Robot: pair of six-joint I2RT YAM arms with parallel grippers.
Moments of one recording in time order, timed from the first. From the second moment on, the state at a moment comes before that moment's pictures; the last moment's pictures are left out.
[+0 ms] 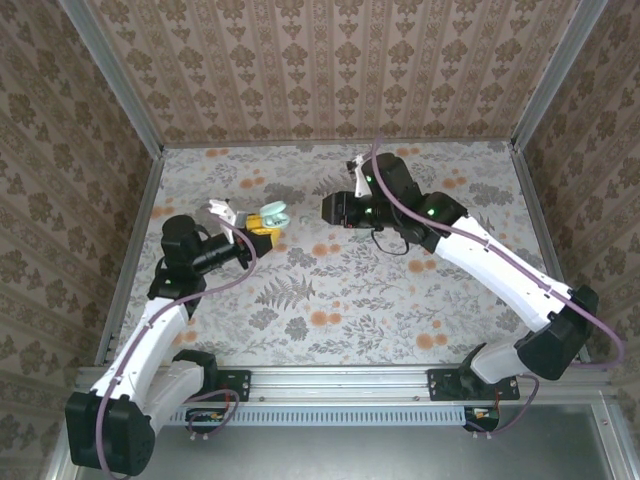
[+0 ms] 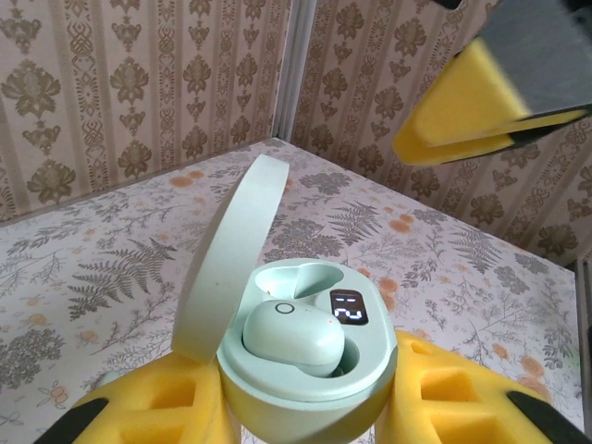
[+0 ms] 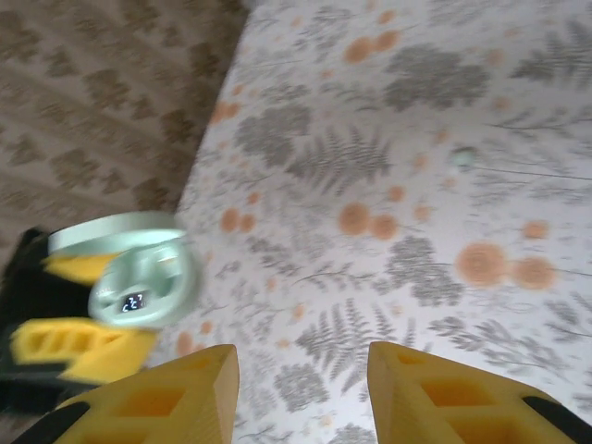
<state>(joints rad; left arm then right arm) -0.22 0.88 0.59 0.14 0.86 -0.07 0.68 1.45 1.47 -0.65 -0.15 0.65</state>
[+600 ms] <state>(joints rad) -0.17 0.85 0.57 0.10 0.87 -0.07 0.65 2.33 2.10 -0.76 -0.08 0.58</state>
